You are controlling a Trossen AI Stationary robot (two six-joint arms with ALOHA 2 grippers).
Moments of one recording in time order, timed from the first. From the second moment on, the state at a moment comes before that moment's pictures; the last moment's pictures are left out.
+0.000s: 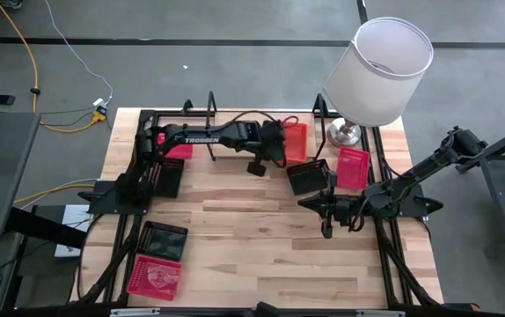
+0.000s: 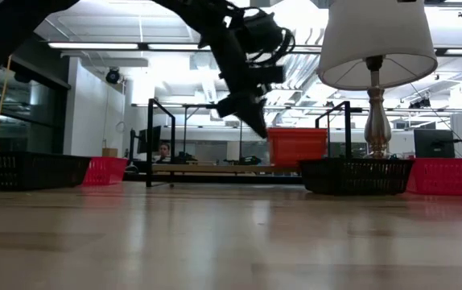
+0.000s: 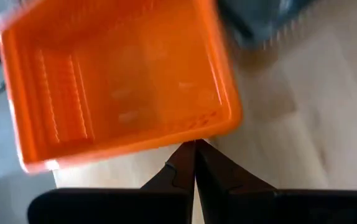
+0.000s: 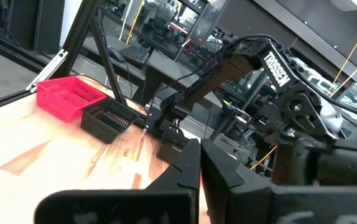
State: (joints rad) left arm 0.35 2.11 1.78 -0.71 -0.16 0.71; right arm 0.51 1.03 0.44 0.65 0.52 -0.58
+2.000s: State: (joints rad) left arm 0.22 2.12 1.35 0.24 -0.14 0.23; right arm 0.57 1.03 0.44 0.68 0.66 -0.63
